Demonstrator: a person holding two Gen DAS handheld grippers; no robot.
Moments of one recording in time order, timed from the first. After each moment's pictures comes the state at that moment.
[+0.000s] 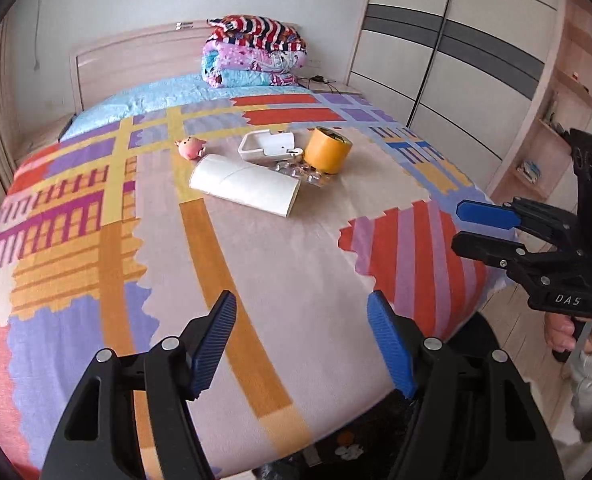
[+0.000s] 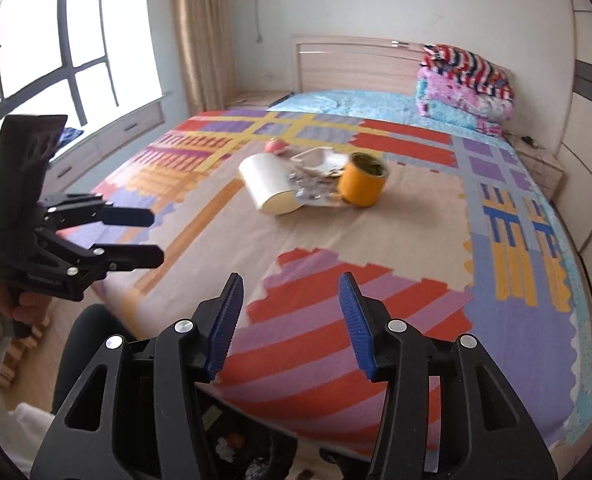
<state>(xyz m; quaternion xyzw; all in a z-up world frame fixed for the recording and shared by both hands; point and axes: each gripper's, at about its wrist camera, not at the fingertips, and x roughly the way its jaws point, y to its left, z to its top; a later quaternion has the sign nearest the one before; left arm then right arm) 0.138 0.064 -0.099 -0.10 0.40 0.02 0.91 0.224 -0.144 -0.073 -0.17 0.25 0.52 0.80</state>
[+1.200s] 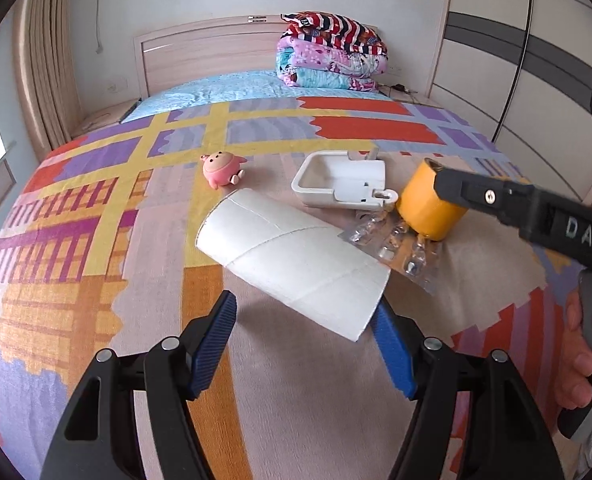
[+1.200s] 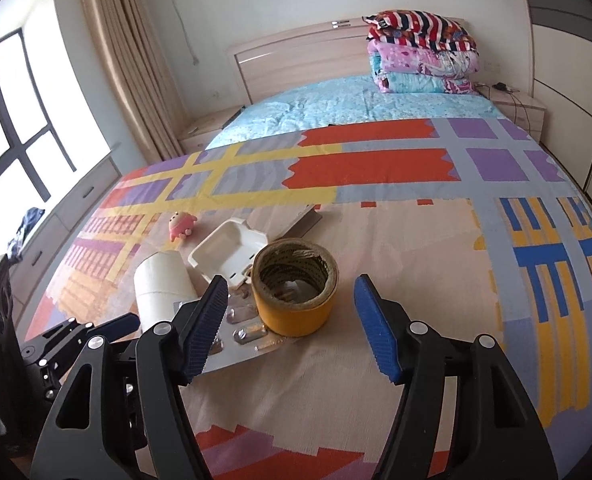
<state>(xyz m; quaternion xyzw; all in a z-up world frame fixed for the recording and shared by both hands) 0.243 0.085 -0.136 -0.10 0.40 0.18 0.90 0.346 -0.045 -0.073 -0.05 0.31 0.48 0.82</state>
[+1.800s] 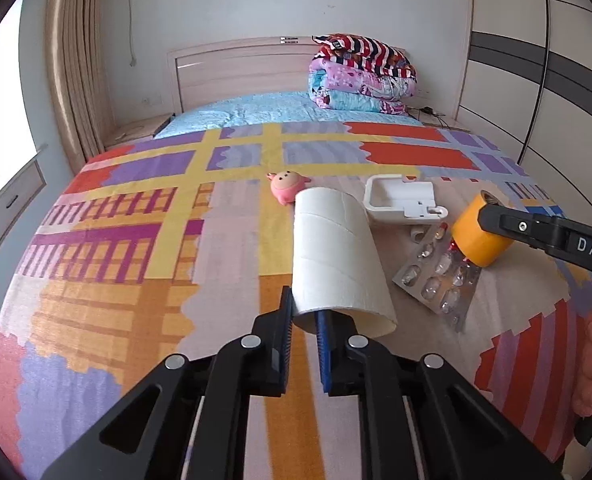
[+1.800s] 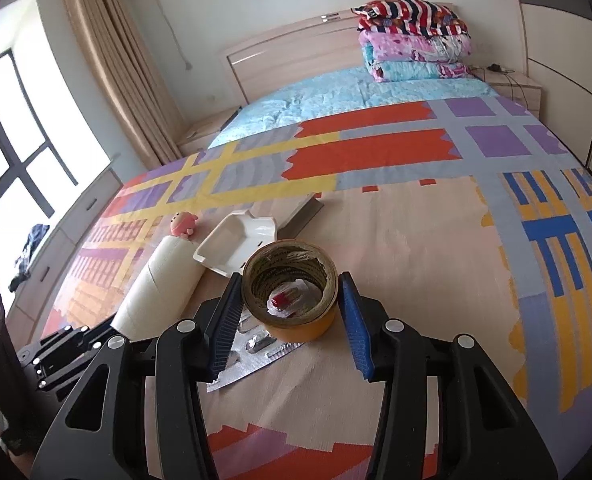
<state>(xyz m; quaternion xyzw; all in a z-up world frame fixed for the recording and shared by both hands) 0.211 0.106 -0.125 -0.09 0.35 0.24 0.90 0.339 -0.050 -0.081 -0.03 0.33 0.48 0.81</state>
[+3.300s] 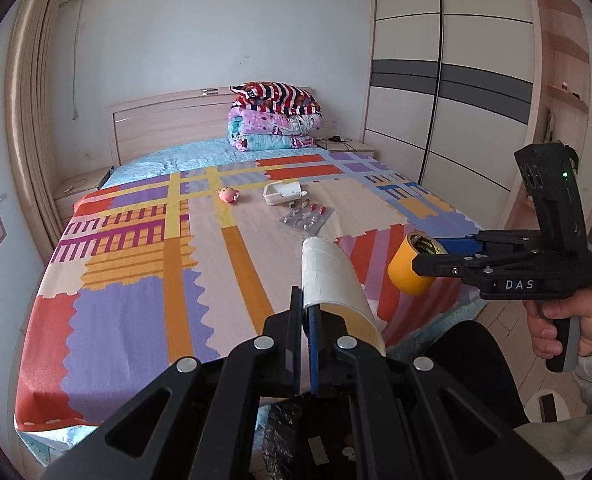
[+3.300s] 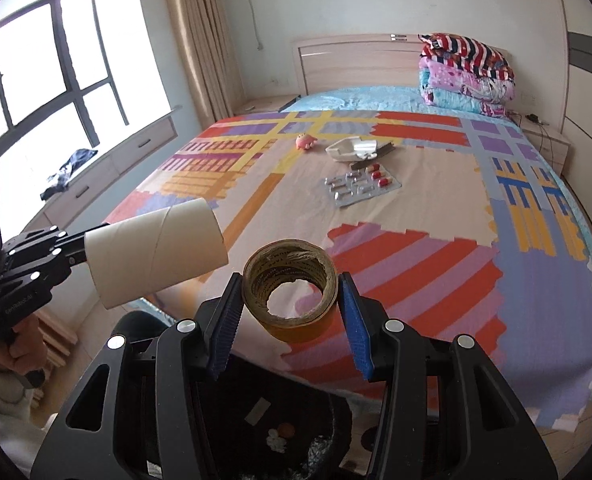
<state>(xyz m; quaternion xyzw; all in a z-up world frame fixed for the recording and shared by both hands) 0.009 0.010 -0.065 -0.05 0.29 0.08 0.95 0.168 -0.179 -0.087 -0.13 0.28 0.55 0.78</state>
